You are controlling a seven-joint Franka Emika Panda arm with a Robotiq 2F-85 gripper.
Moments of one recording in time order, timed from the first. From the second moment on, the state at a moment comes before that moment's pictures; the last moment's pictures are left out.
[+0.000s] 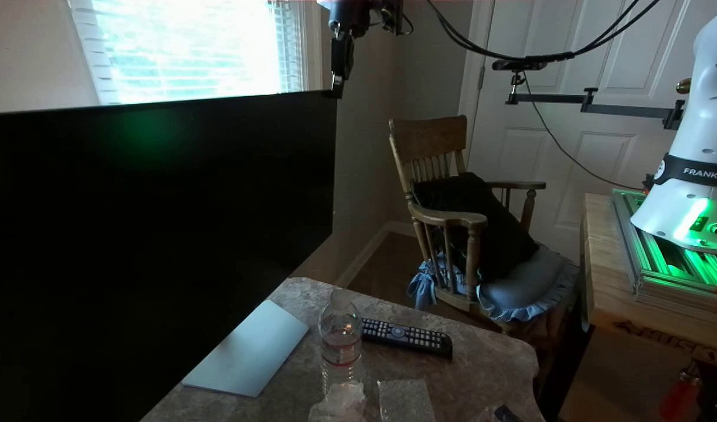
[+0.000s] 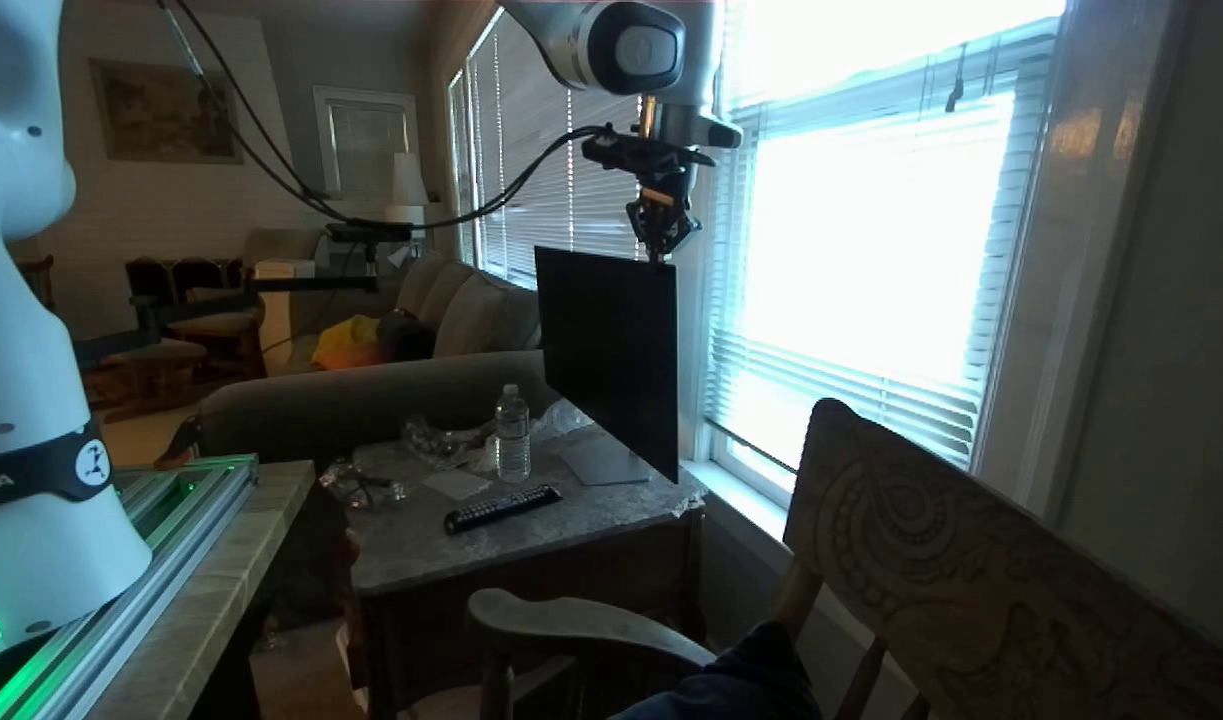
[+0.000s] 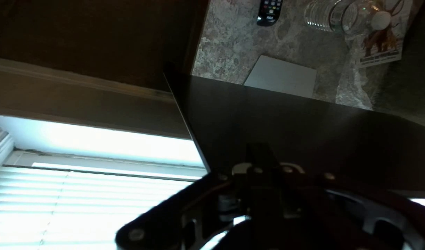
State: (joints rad) arm 0.15 0.34 0.16 -1.73 0.21 2.17 -0.24
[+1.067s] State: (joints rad) arm 0.15 0.14 0.15 -1.75 0.19 1.73 -0.01
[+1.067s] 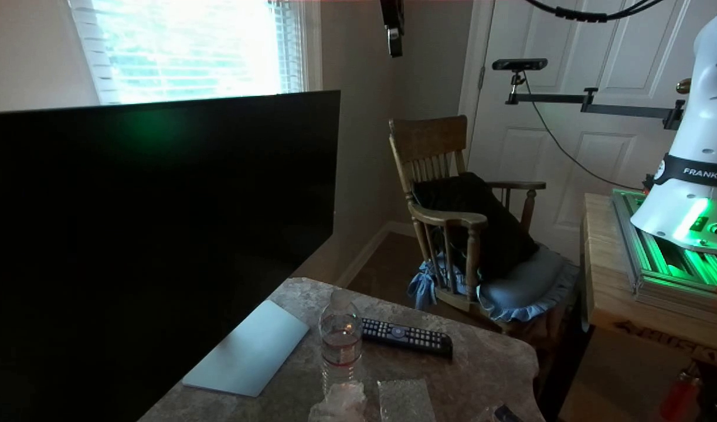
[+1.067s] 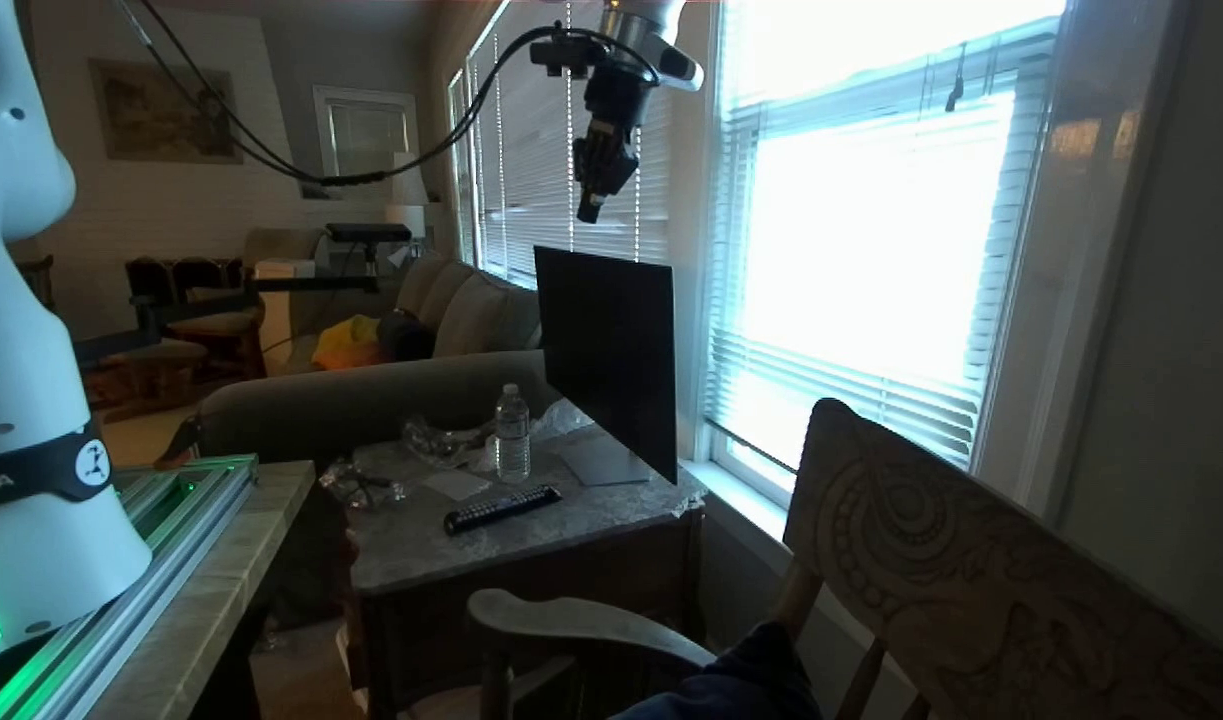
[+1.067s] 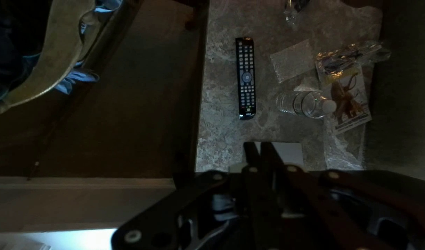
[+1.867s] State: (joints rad) arm 0.13 -0.13 0.12 -1.90 0.19 1.72 -0.01
